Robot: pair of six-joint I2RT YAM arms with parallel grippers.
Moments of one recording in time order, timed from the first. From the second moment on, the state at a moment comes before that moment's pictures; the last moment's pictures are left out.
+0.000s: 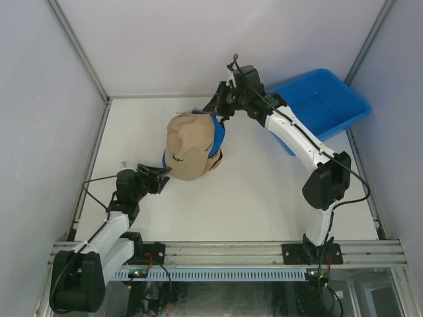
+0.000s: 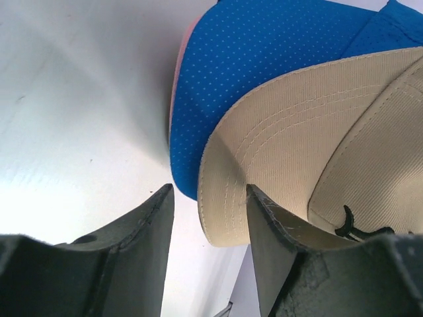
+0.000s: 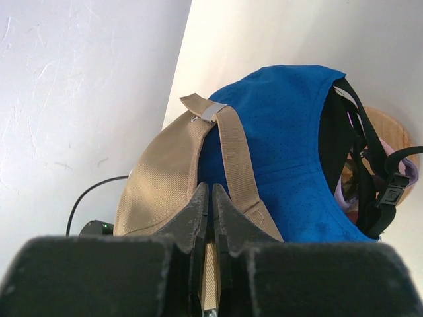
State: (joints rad) left arm -0.08 0.91 0.22 0.23 0.26 -1.32; right arm 0.55 1.87 1.92 -0.55 -0.34 0.75
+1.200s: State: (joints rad) left arm -0.19 0.95 0.16 0.45 0.09 -1.45; right arm 0.54 1.92 1.92 -0.53 -0.38 0.79
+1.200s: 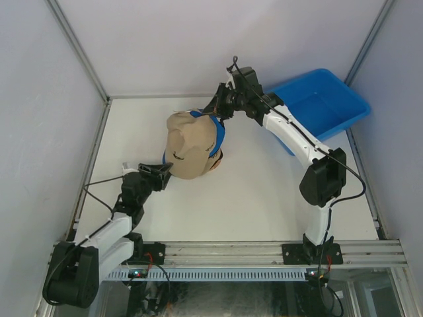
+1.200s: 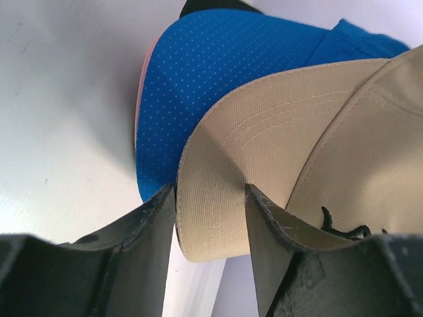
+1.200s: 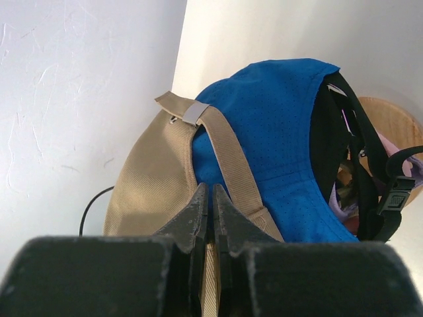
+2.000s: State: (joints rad) left arm -0.19 0.62 0.12 0.34 -0.16 -1.50; right arm 0.56 1.92 1.92 -0.54 -0.36 0.78
